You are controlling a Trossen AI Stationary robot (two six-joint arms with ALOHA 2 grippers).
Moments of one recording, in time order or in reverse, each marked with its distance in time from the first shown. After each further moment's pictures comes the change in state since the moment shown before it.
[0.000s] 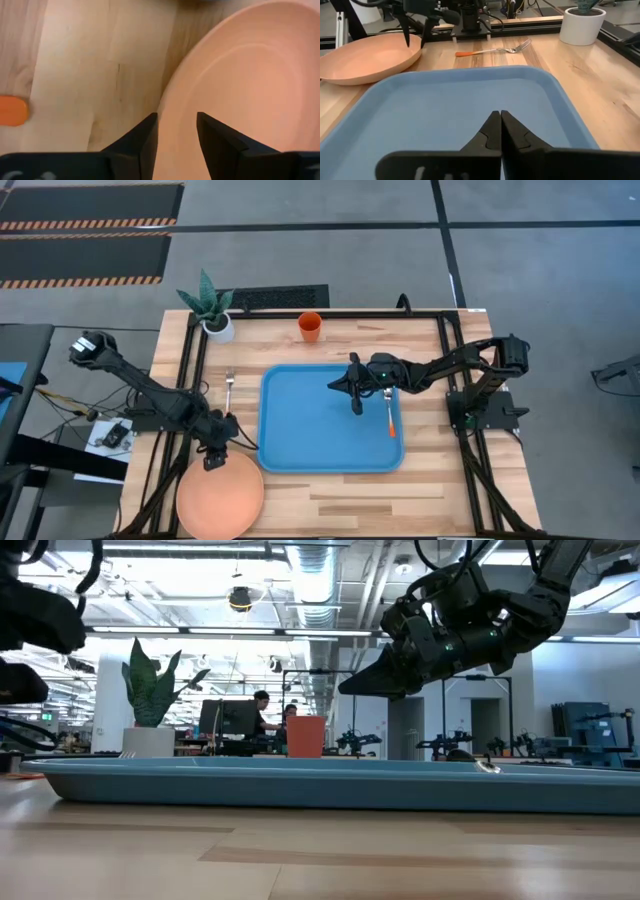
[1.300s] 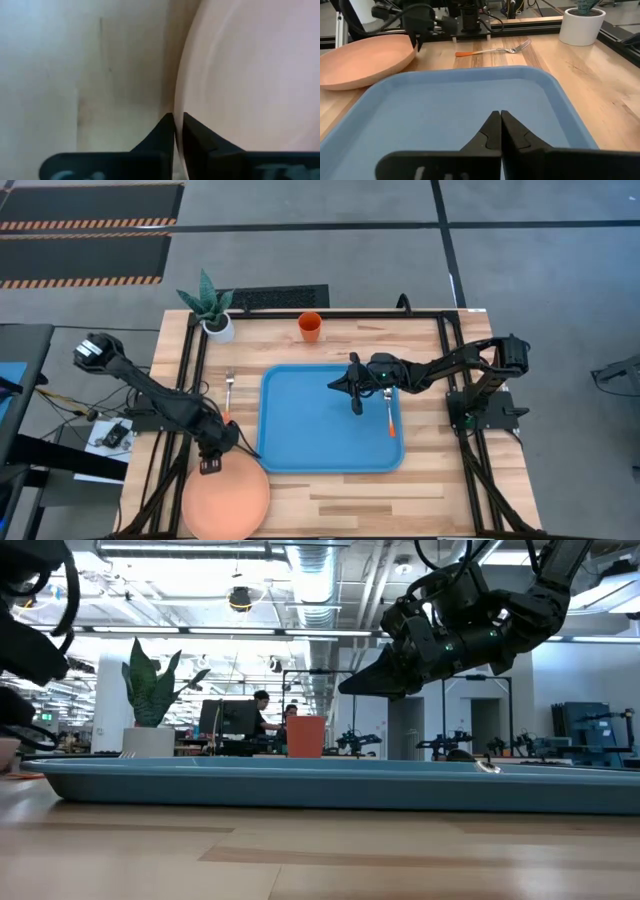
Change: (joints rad) left arm 0.001 0.133 -0.008 0.004 0.144 0.105; right arm 0.001 0.000 0.000 0.001 0.000 -0.002
